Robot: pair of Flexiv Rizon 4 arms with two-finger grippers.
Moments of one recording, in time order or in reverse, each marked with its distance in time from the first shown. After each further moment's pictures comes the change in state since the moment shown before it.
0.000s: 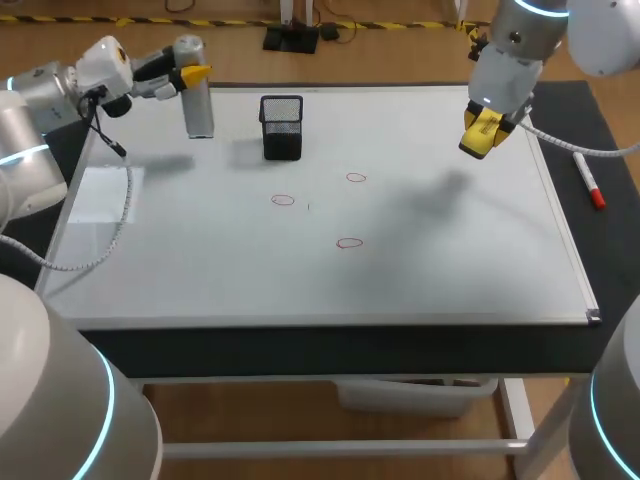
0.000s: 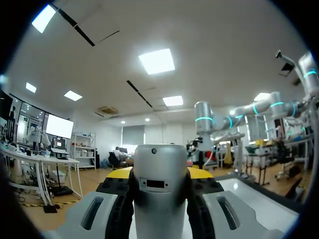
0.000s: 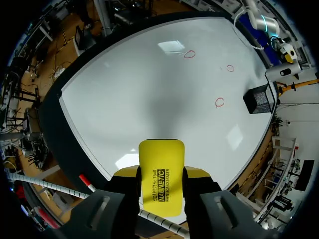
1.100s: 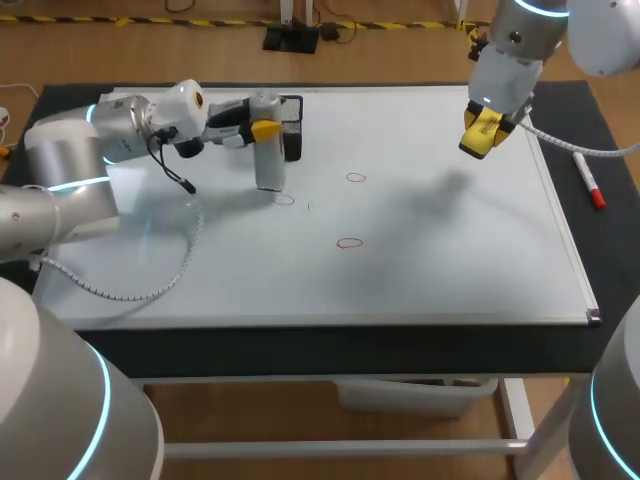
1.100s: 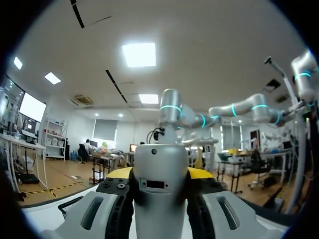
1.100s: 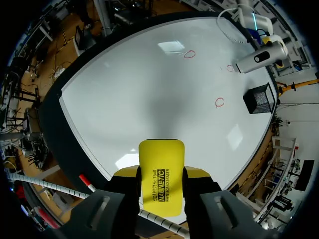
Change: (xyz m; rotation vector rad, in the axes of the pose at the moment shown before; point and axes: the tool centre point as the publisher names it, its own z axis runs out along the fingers) left arm 0.126 0.055 0.085 0.011 0.240 -0.133; right arm 0.000 0.000 0.000 0.000 0.000 0.000
